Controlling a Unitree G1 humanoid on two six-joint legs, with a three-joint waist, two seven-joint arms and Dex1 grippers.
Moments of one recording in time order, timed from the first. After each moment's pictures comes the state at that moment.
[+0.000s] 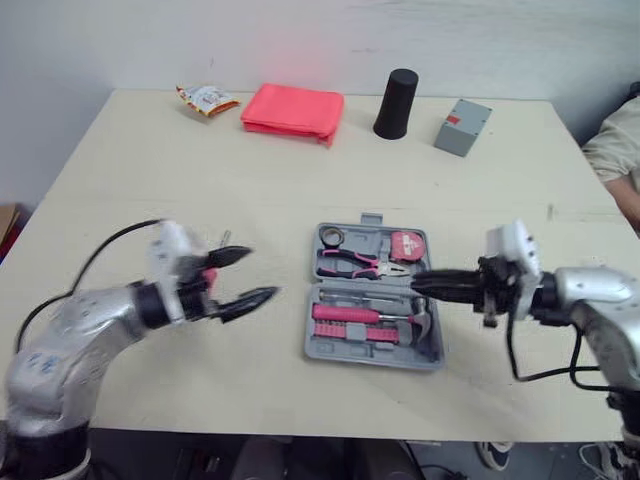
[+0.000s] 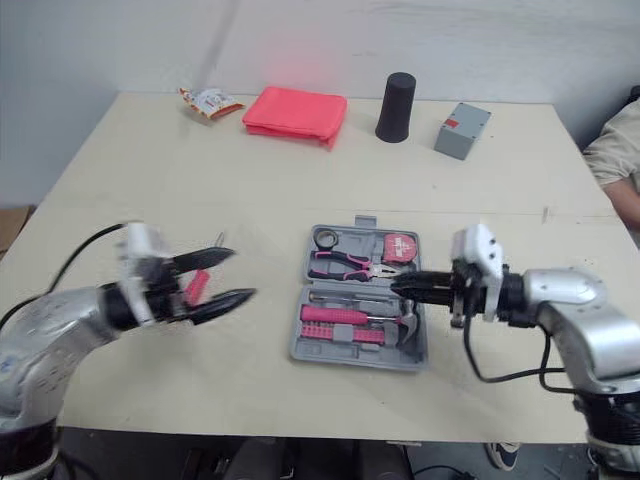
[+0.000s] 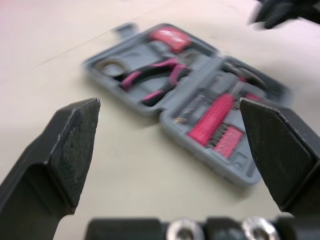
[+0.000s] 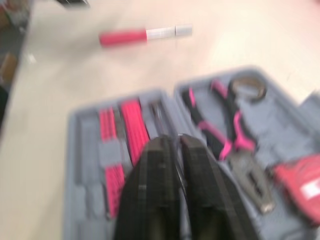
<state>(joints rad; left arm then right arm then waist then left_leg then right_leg) -0.03 0.63 0.45 -0.58 -0.73 0.81 -0.68 -0.32 -0.86 -0.17 -0.33 0.73 0.61 1.14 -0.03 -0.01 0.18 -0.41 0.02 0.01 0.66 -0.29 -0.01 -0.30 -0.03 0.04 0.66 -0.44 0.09</state>
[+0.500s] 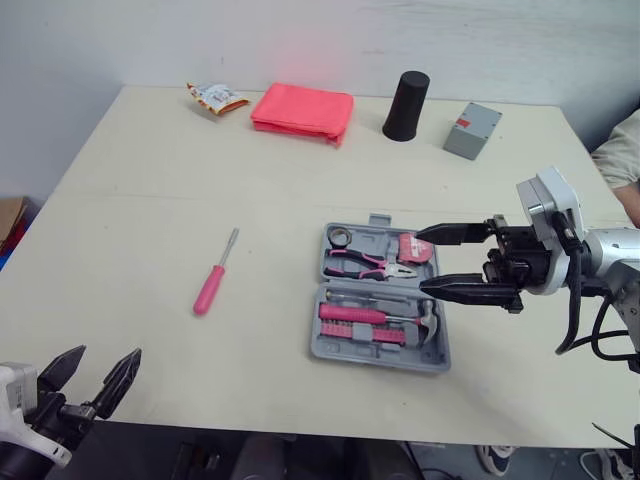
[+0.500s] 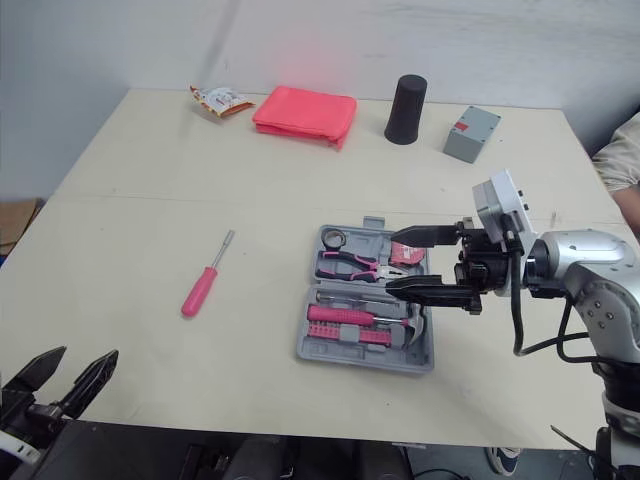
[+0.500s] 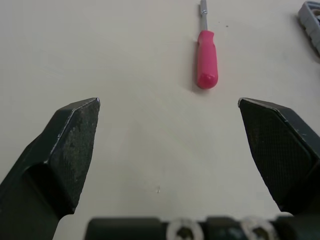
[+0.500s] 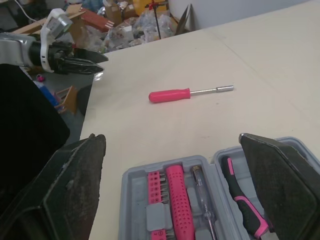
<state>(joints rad) 0.68 0.28 0.87 -0.83 -0.76 0.65 -0.46 -0.48 -0.91 -0.16 -0.26 0.87 0.74 1.23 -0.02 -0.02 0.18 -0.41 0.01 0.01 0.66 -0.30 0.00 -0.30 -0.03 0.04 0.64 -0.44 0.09</state>
